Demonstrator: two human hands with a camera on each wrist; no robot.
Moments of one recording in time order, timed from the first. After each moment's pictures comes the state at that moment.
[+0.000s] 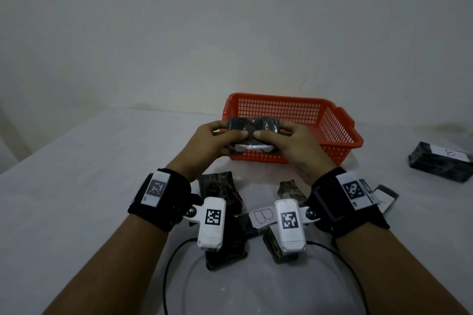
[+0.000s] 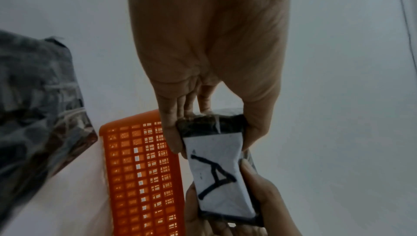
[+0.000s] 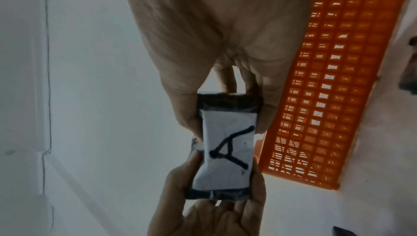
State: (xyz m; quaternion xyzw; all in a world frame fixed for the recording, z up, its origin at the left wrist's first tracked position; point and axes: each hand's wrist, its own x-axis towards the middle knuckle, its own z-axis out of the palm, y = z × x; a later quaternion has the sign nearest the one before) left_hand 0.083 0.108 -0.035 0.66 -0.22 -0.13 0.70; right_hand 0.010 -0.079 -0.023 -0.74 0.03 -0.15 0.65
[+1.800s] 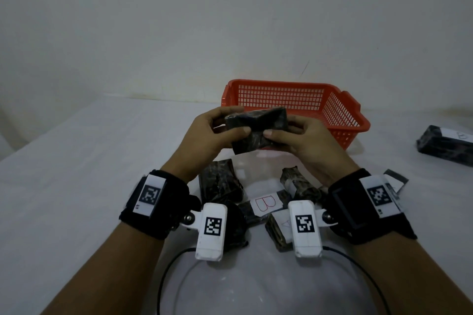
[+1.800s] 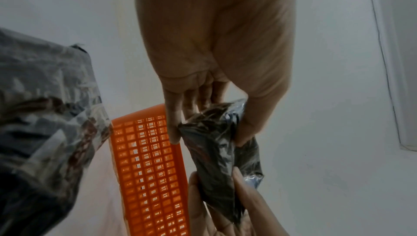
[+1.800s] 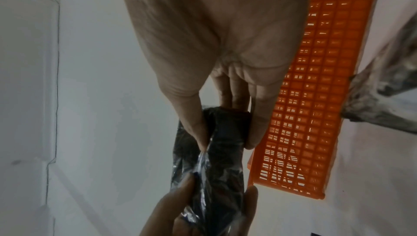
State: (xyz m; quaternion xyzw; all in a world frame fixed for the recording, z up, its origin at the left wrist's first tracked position) left_hand 0.055 0.113 -0.040 0.69 -0.27 -0.04 0.67; right_hand -0.006 -0.093 -0.047 -0.71 0.02 -0.12 0.70
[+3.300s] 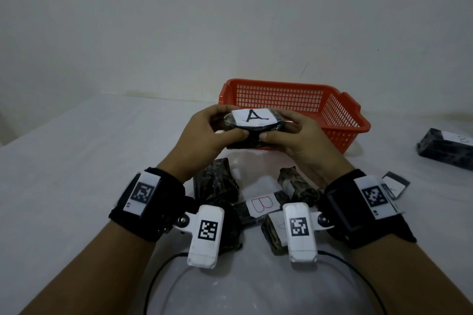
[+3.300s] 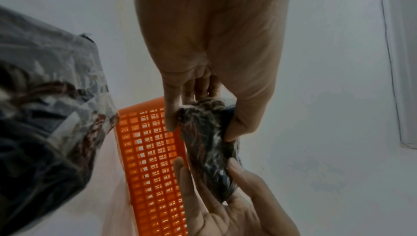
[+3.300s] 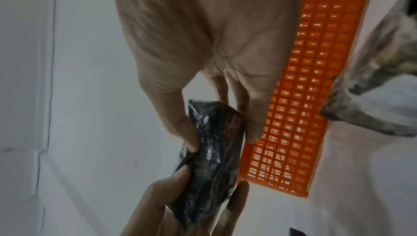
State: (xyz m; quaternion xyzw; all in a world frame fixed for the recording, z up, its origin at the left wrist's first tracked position) left_hand 0.055 0.109 -0.046 0.72 -0.27 -0.01 0.64; right_hand 0.003 -0.094 -0.056 -0.70 -0.01 -0.13 0.70
